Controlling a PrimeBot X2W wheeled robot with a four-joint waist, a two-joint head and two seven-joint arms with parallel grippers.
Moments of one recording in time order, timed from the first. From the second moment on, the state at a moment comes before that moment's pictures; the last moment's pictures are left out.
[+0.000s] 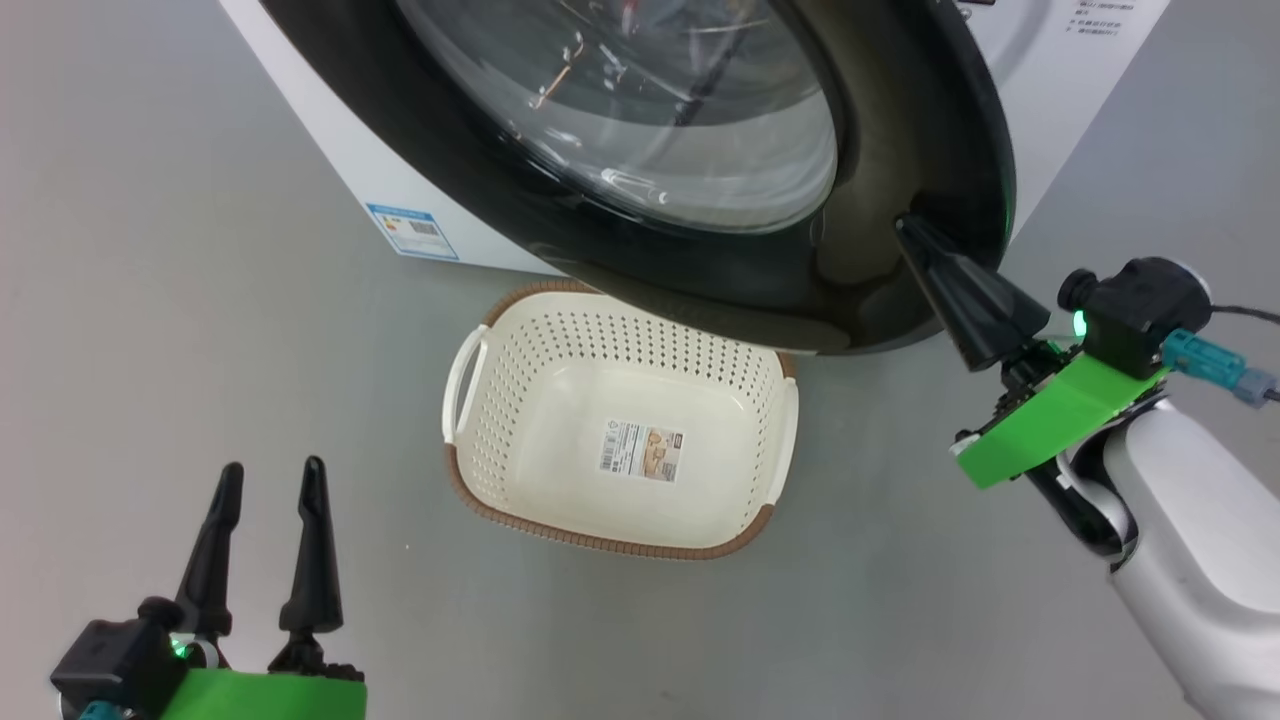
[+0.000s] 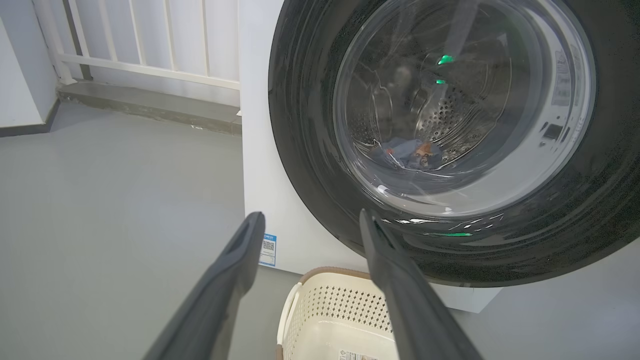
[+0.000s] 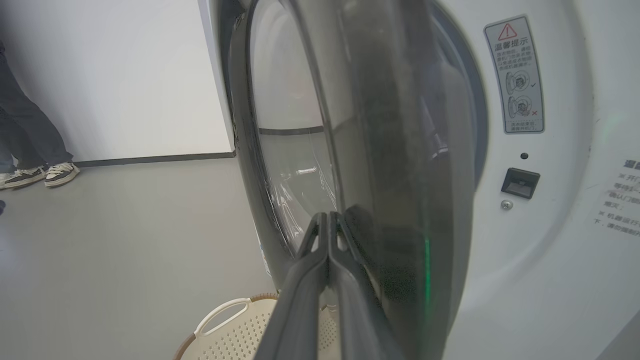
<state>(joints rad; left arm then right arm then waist) -0.05 0.04 -0.02 0.03 -0.32 -0.13 -0.25 -0.61 -0.43 0.48 0.26 0.51 0.13 -0.26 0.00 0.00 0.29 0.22</state>
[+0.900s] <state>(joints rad) -0.15 0.03 -0.05 0.00 -0.34 -0.13 -0.25 -0.92 -0.58 0.41 0.32 0.51 0.13 -0.26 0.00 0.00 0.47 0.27</state>
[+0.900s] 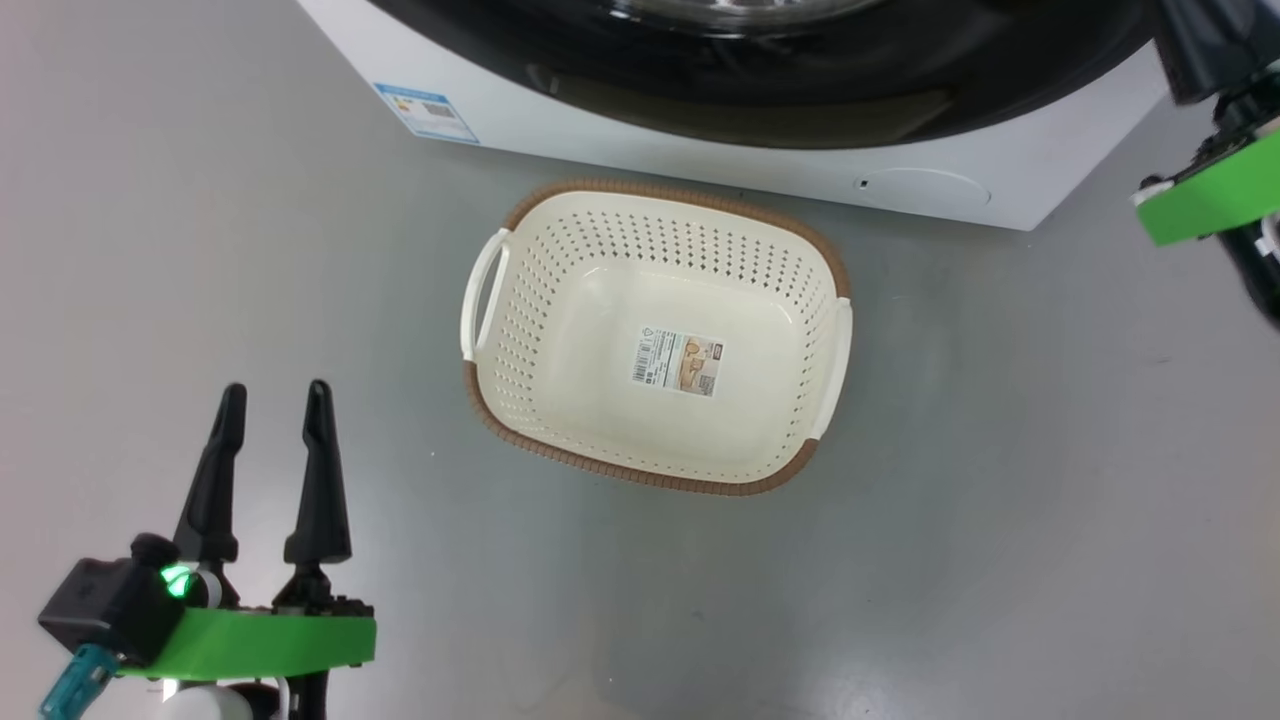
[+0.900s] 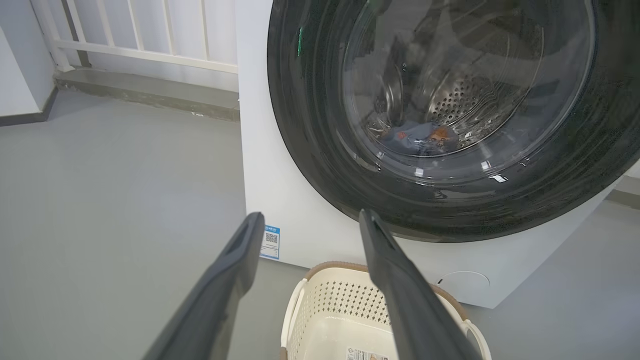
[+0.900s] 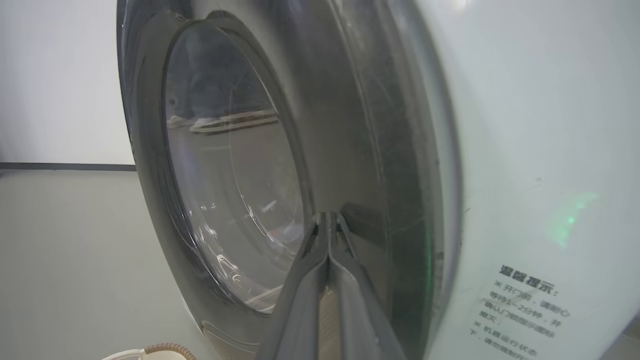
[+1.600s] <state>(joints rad) -0.15 0.03 -0.05 0.01 -0.34 -0.13 -0.25 -0.94 -0.53 0.34 0.42 0.47 0.14 -0.26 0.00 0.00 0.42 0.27</state>
